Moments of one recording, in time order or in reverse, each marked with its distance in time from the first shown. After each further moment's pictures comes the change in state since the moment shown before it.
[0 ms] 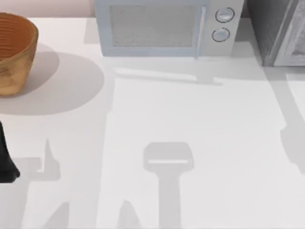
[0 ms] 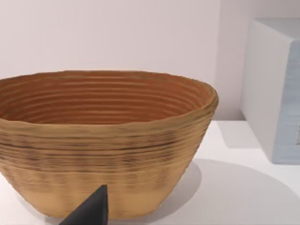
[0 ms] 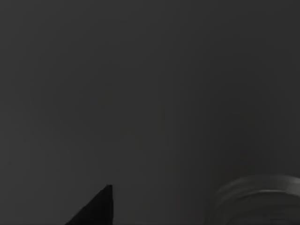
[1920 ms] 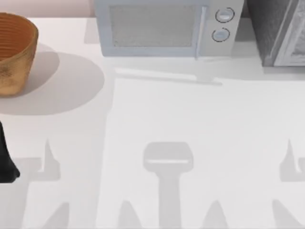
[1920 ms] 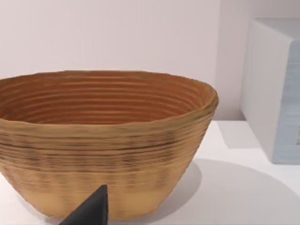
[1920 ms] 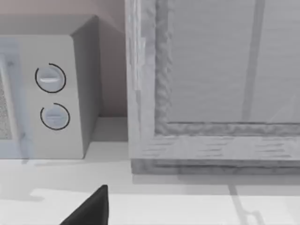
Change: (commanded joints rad) left arm 0.000 0.000 0.000 0.000 0.000 0.000; right arm -0.099 -2.090 -2.770 0.681 -0.123 -0.018
